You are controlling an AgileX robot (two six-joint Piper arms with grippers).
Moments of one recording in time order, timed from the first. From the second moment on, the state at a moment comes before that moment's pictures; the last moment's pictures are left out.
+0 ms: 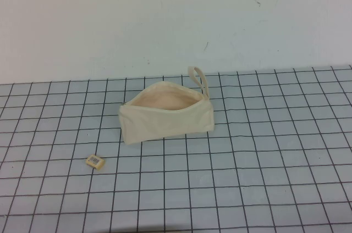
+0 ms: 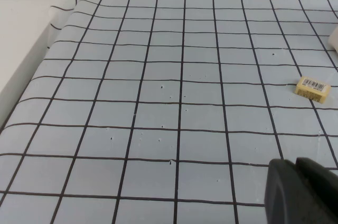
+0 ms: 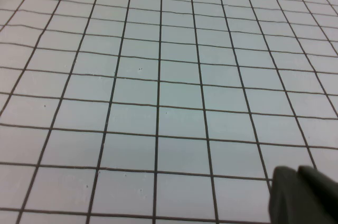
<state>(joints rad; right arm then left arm) -0.02 -0.01 0.02 0.00 0.43 -0.12 0.03 -0.01 0.02 0.09 0.38 -0.16</state>
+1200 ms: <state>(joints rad) -0.02 -0.01 0.02 0.00 0.43 -0.12 0.03 -0.01 0.02 0.10 0.36 -0.16</state>
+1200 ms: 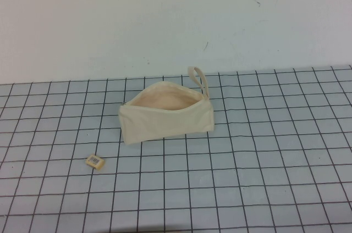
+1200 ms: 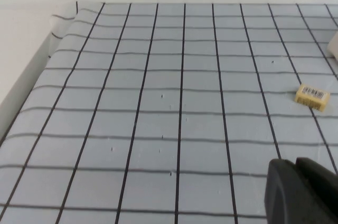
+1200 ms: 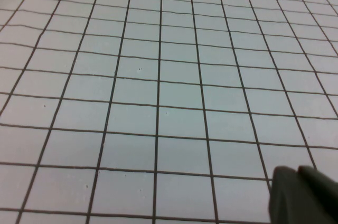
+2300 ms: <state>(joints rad) -0.02 -0.01 0.02 0.00 0.43 -0.12 0.03 0.09 -0.45 0.18 0.11 -0.20</state>
